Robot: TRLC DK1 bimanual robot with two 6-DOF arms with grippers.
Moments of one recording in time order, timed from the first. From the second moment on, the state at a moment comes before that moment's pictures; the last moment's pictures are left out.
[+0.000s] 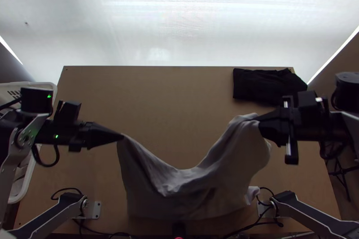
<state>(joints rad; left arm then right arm) -0.11 1.07 1.39 -1.27 1.20 0.10 0.33 1.13 1.74 -1.26 -0.92 -0.31</state>
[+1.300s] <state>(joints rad) 0.28 2.10 1.92 -1.05 0.87 0.28 0.07 2.16 2.15 -1.02 -0.61 -0.41</state>
